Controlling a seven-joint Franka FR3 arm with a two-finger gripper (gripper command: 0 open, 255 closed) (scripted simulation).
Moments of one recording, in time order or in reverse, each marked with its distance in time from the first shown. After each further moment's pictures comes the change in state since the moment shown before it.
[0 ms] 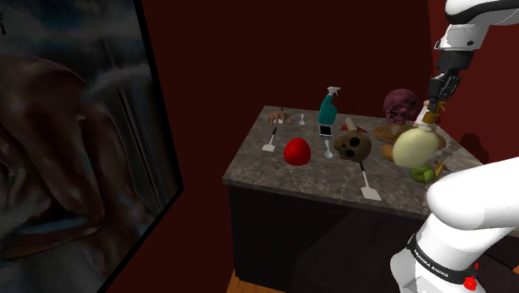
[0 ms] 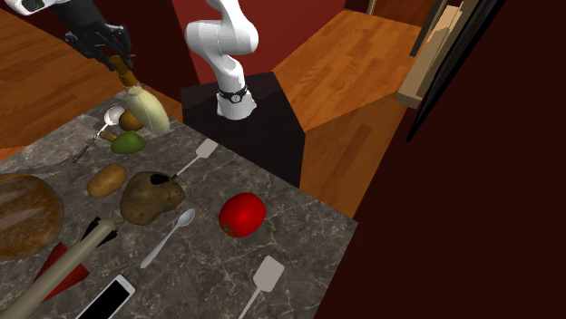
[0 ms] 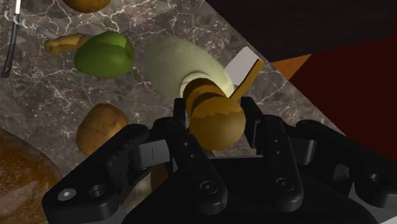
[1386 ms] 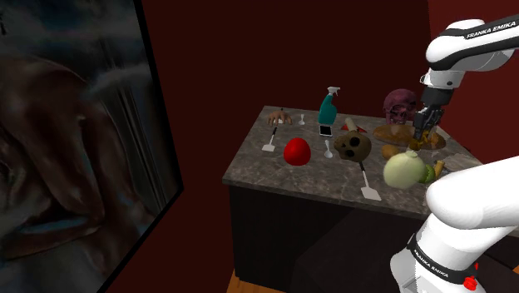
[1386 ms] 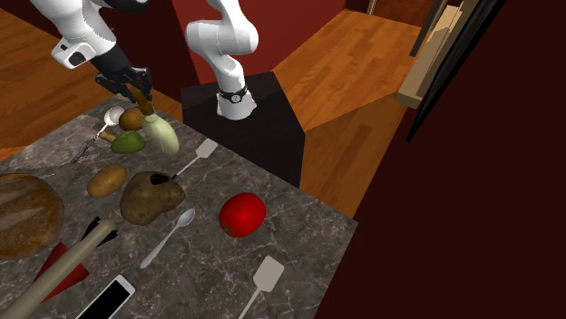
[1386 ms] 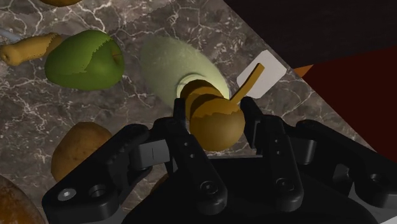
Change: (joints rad) arm -0.016 0.012 -0.063 -0.259 -0.047 0.272 0.012
